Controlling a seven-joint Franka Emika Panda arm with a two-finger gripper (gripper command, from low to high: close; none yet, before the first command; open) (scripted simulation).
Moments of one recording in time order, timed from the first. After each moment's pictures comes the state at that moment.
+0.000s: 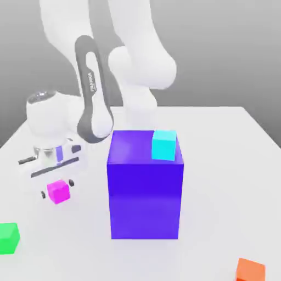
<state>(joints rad) -0.85 0.25 0.00 -2.90 -0.04 3.15 2.43</state>
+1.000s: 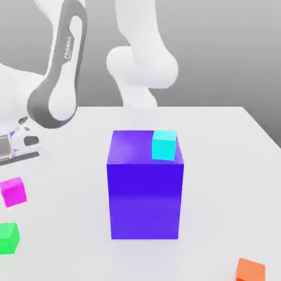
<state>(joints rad) -0.72 0.17 0.03 -2.43 0.00 2.60 2.75</state>
